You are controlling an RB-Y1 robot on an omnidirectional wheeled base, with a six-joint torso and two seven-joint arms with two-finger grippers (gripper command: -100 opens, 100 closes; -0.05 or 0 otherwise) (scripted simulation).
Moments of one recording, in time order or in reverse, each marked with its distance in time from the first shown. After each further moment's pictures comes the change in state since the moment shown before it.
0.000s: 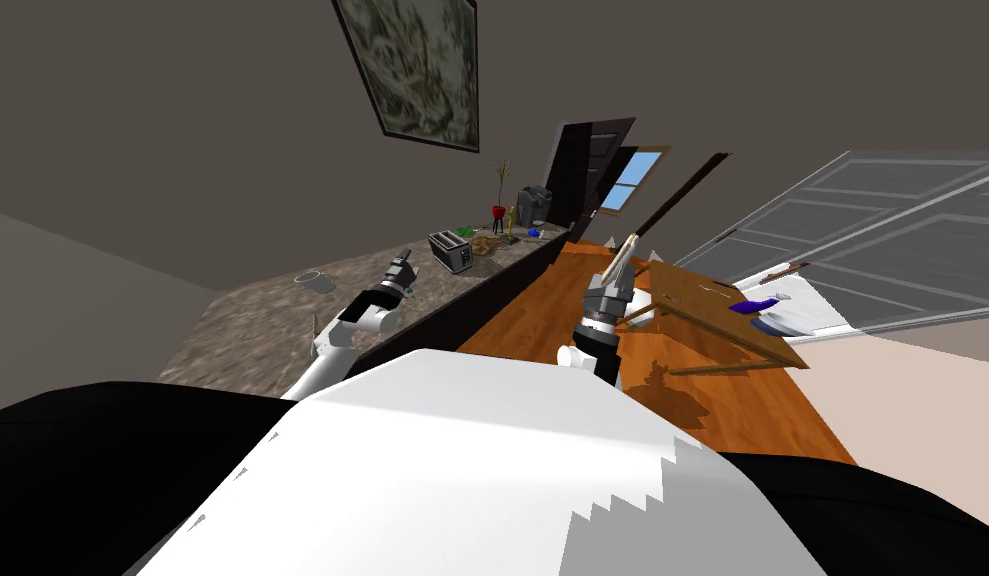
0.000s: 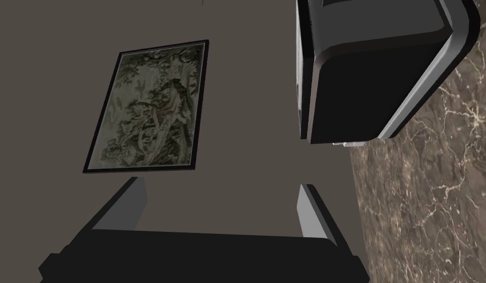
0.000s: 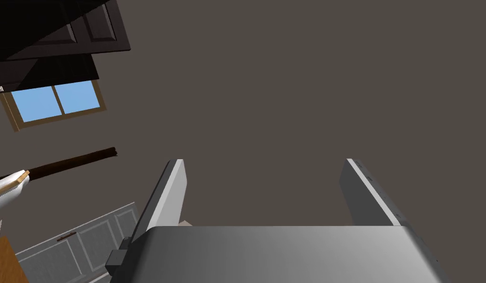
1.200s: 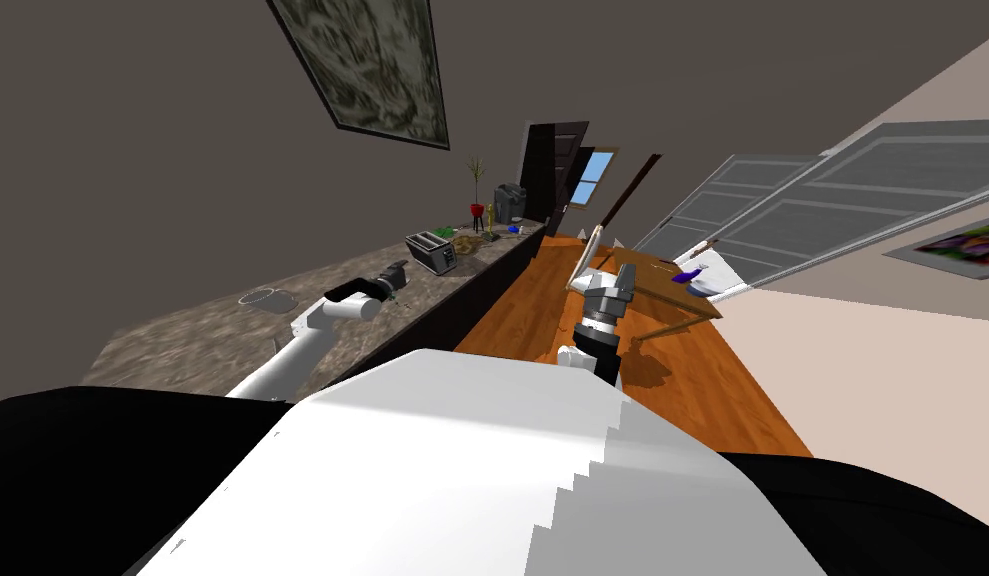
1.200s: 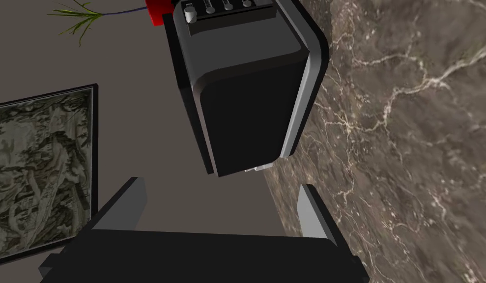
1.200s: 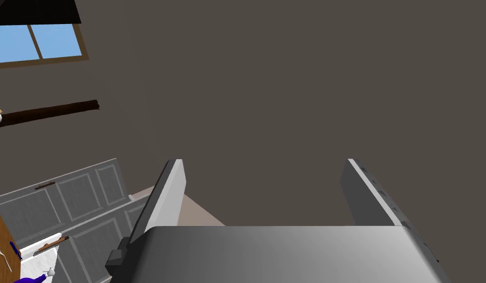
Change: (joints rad) left arm -0.083 0.219 0.017 0.212 0.225 0.313 -0.056; right arm 0.000 0.000 0.000 0.000 0.000 0.000 0.000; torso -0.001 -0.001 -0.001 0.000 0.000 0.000
